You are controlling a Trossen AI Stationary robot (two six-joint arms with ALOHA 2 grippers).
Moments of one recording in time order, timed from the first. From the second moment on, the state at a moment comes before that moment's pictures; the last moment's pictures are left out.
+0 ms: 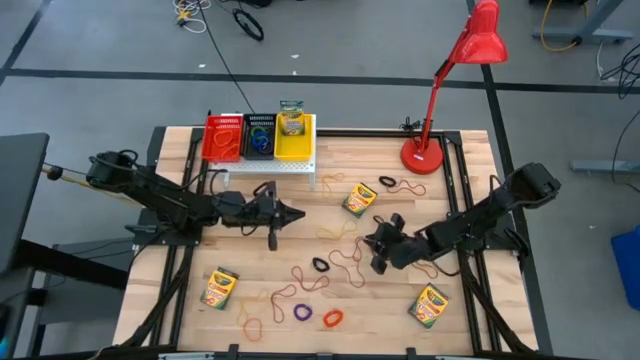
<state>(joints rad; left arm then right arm) -0.17 1.31 0.42 0.89 -0.28 0.01 0.44 1.48 0.51 0.10 0.59 0.71</state>
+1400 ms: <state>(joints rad) -0.17 1.31 0.42 0.89 -0.29 0.01 0.29 1.63 0.65 -0.11 0.34 0.59</state>
